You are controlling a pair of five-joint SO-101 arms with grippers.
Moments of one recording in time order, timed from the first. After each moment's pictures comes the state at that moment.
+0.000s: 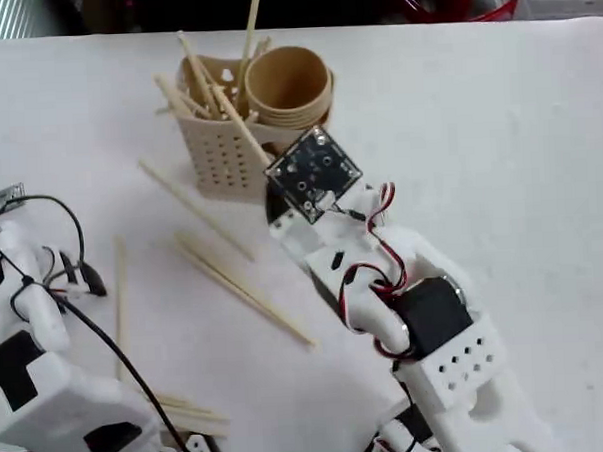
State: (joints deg) left arm -42.4 8.6 30.9 60.2 -9.4; right arm -35.5 -49.5 30.5 48.9 16.9
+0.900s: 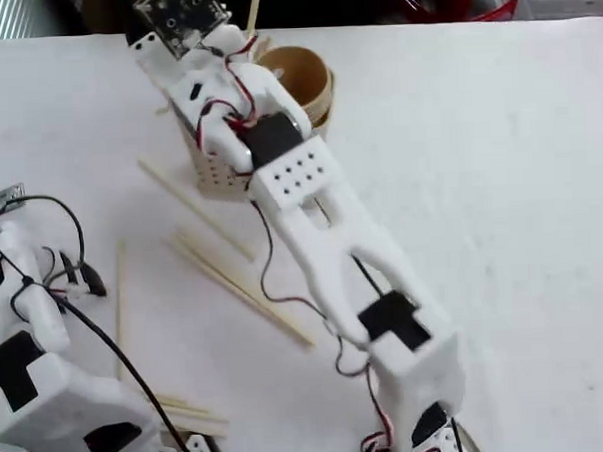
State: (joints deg) left arm -42.4 8.6 31.2 60.2 -9.4; right arm -36.5 23.2 -34.7 19.4 15.4
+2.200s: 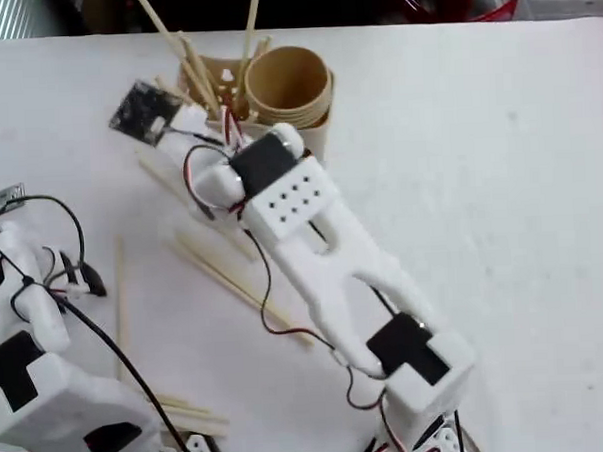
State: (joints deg) left arm -42.4 8.6 31.2 60.2 -9.4; right arm -42.3 13.4 -22.1 82.9 26.2
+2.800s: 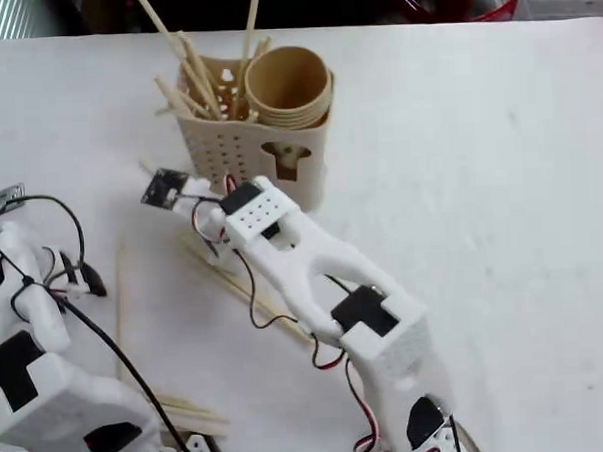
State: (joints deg) left arm -42.4 8.6 31.2 60.2 -9.4; right arm -42.3 29.6 -3.3 60.7 29.1
